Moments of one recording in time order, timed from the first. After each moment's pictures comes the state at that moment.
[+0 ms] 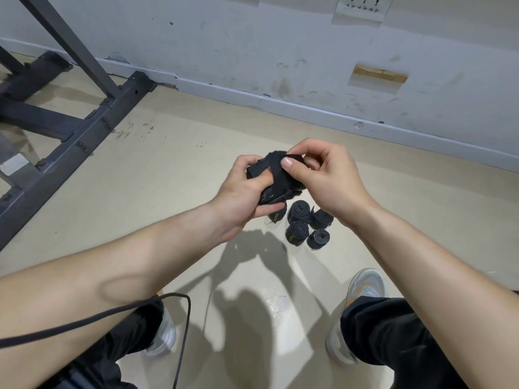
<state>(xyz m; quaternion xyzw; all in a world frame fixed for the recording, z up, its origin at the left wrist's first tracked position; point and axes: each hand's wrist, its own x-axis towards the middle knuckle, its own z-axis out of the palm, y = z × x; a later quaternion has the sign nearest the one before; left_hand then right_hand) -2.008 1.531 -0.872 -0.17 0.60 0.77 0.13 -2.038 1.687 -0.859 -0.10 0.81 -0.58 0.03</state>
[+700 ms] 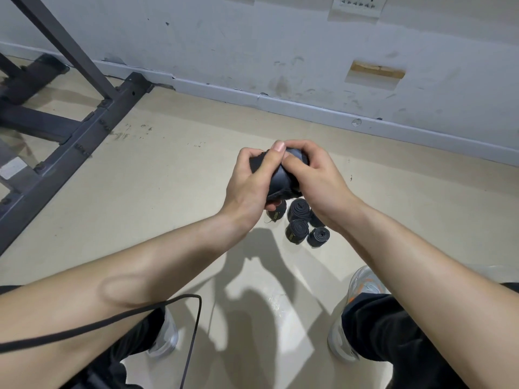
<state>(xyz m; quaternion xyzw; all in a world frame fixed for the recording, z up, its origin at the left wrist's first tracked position) -2.006 1.548 -0.867 -0.15 0.68 0.71 0.03 -2.036 1.671 -0.872 -0.01 0.73 -0.68 0.10</state>
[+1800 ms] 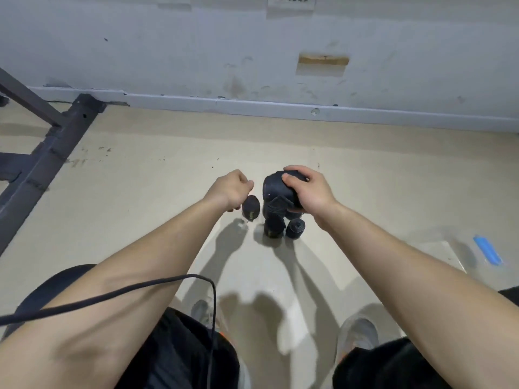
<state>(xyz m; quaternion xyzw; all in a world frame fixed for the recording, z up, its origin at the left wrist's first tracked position) -2.093 1.561 -0.956 -0.08 0.91 0.34 0.23 -2.045 1.749 -0.940 0.18 0.72 -0.66 0.09</state>
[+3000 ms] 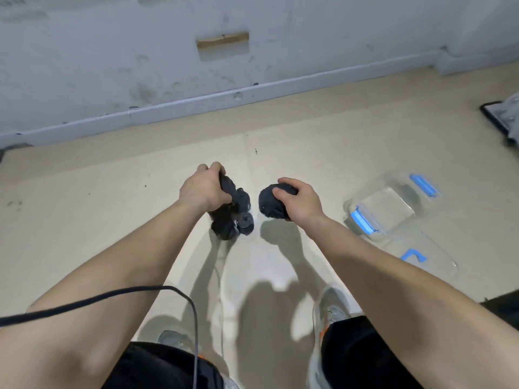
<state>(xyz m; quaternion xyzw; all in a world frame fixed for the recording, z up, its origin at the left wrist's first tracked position) -2.117 1.686 -0.994 0.12 0.97 0.10 0.20 -1.994 1.874 -1.033 0.32 0.72 -0.62 0.00</state>
